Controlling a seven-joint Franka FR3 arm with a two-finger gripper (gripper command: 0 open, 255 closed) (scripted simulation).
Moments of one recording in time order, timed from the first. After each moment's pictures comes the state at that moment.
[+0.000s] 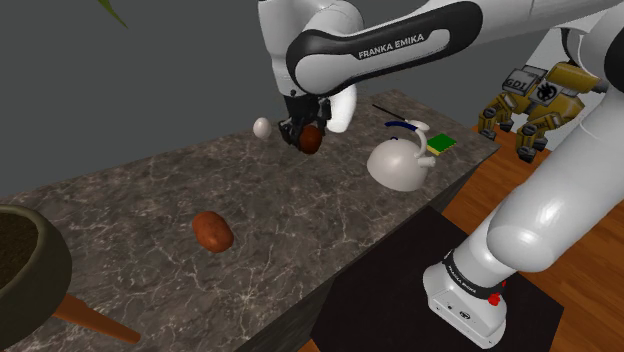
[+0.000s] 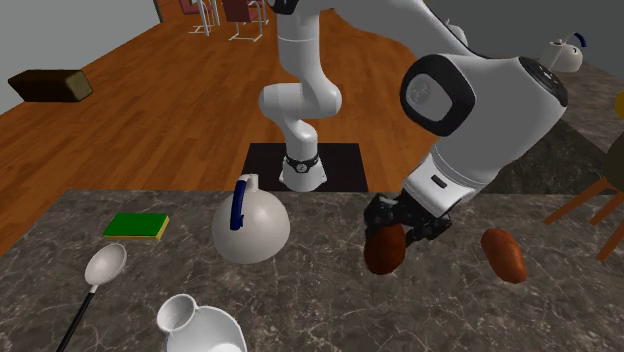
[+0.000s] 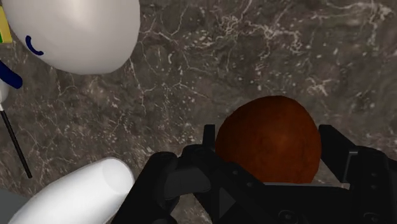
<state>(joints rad) 0.04 0.03 0.45 -1.98 -0.27 1.79 0.62</state>
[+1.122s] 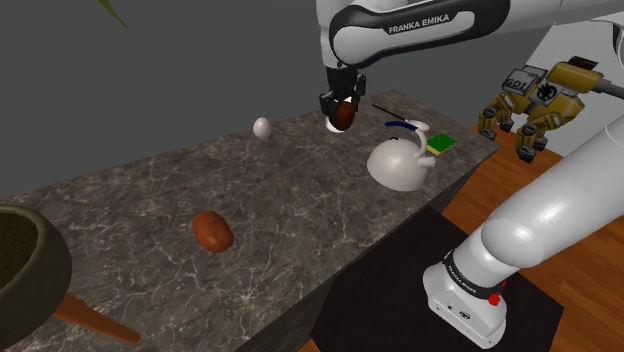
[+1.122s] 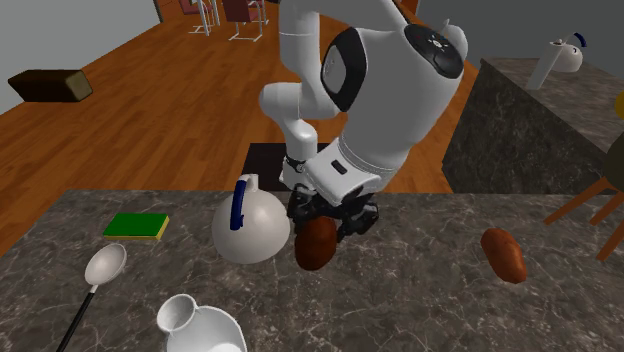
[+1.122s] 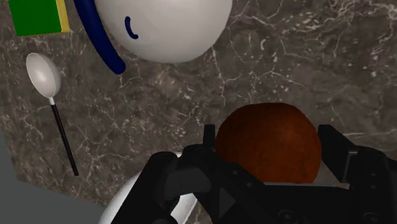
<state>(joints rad) -0.08 -0.11 0.31 -2.06 -0.27 1.81 0.35</state>
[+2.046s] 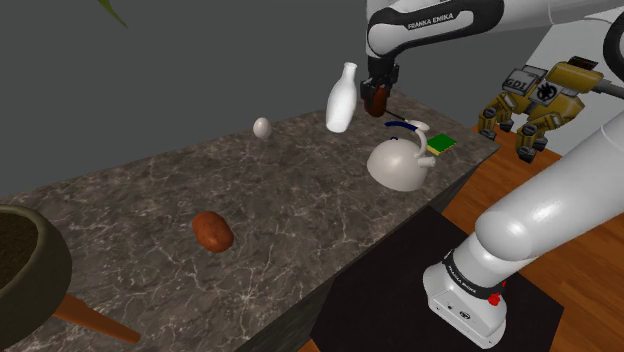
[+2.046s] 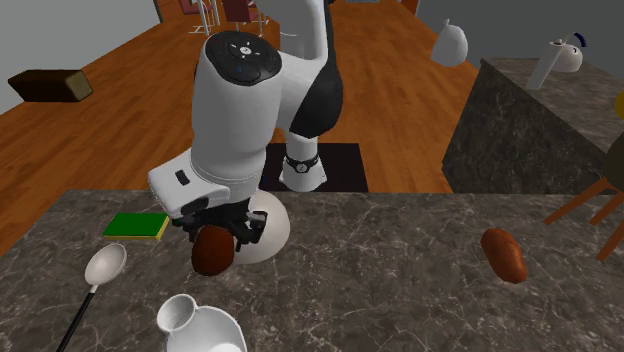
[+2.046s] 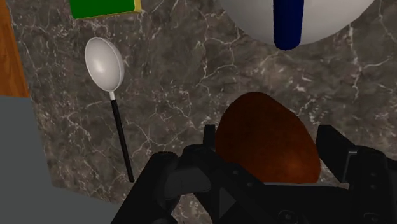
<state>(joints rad) -0.24 -0.10 0.12 -2.07 -0.34 1.93 0.05</state>
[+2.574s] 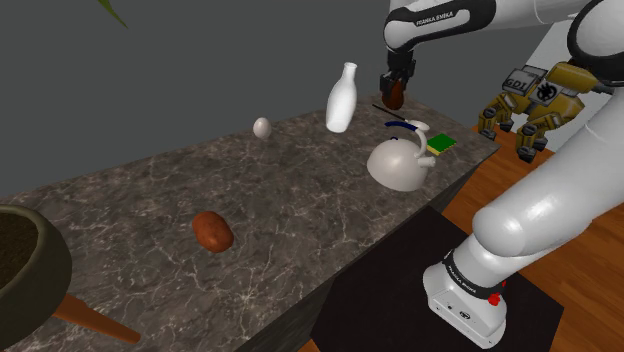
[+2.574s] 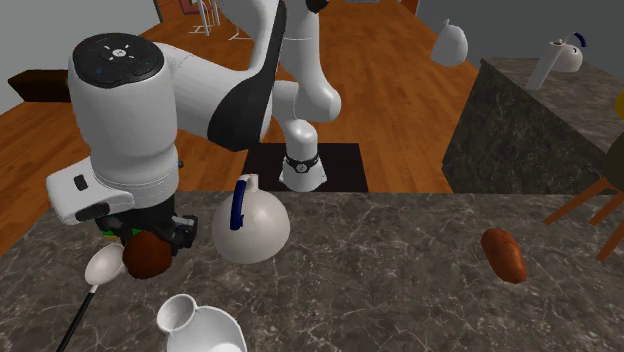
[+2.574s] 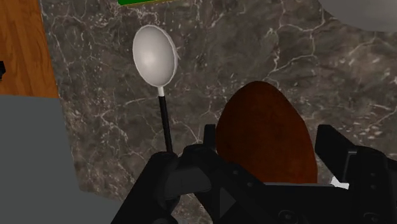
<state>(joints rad) -0.33 0.00 0.02 -1.97 -0.36 1.99 -0.12</state>
